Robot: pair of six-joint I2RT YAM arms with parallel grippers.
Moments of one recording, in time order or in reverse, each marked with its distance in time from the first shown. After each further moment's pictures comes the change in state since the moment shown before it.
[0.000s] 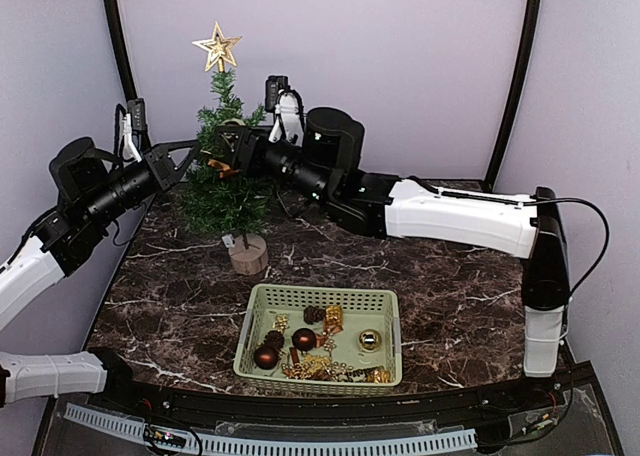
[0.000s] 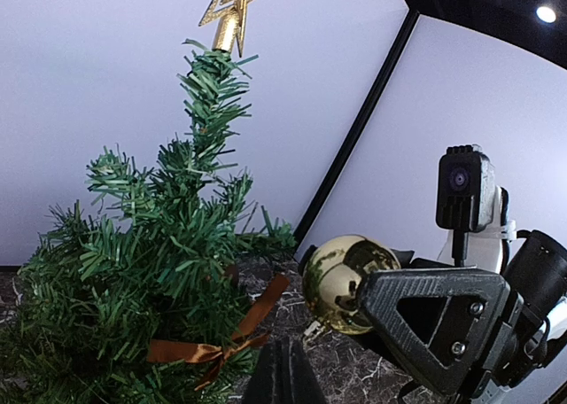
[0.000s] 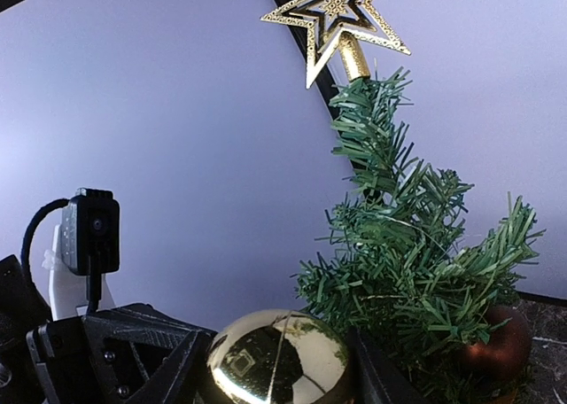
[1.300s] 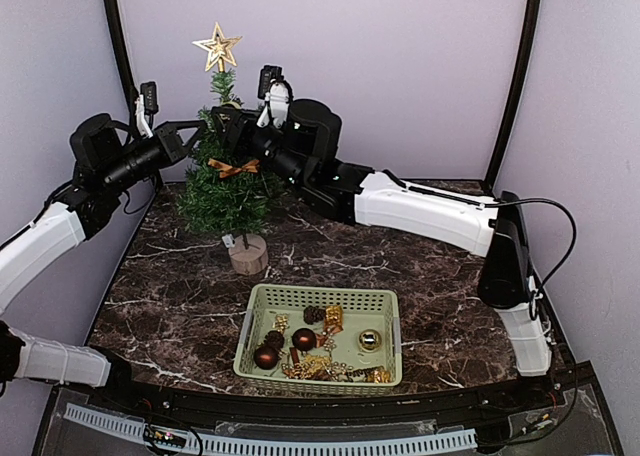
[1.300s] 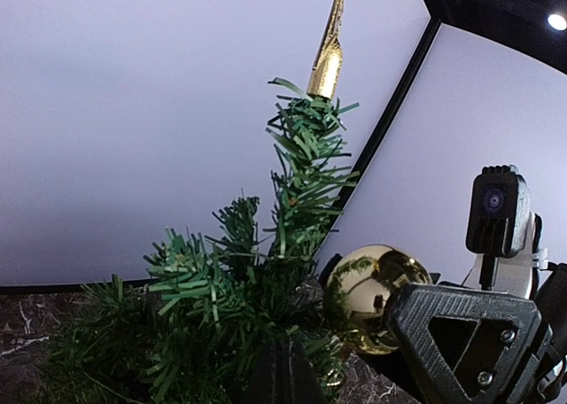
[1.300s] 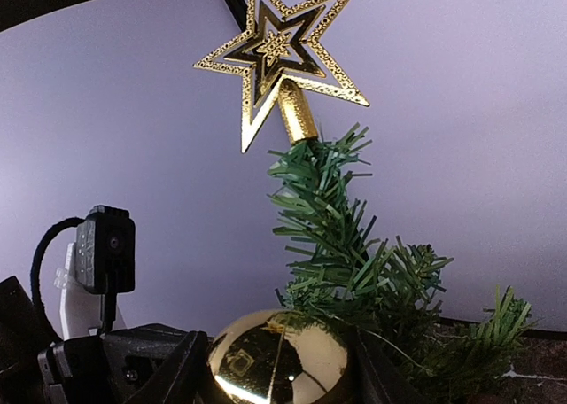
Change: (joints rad) left arm 0.169 0.234 0.127 0.106 0.161 -0.021; right arm -0.042 0.224 0.318 -0.009 0.062 -0.003
